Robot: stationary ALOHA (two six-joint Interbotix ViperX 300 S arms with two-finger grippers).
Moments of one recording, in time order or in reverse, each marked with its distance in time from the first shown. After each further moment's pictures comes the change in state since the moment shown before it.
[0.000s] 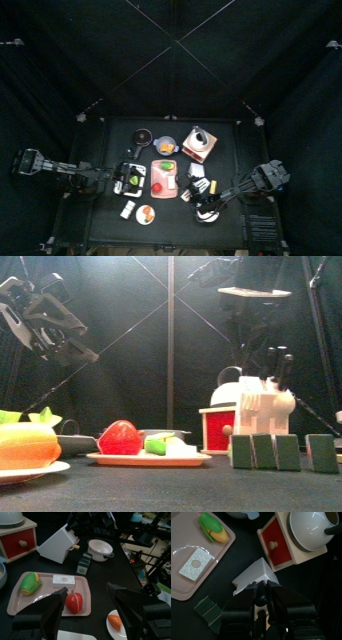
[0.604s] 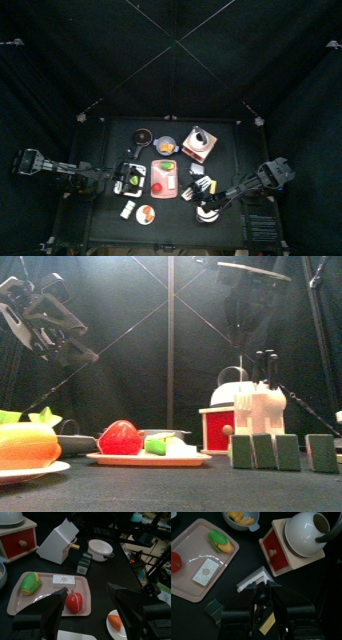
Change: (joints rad) left arm 0.000 -0.002 0.000 0.000 0.000 0.002; right arm 0.026 -0.084 -0.046 -0.014 0.032 -0.009
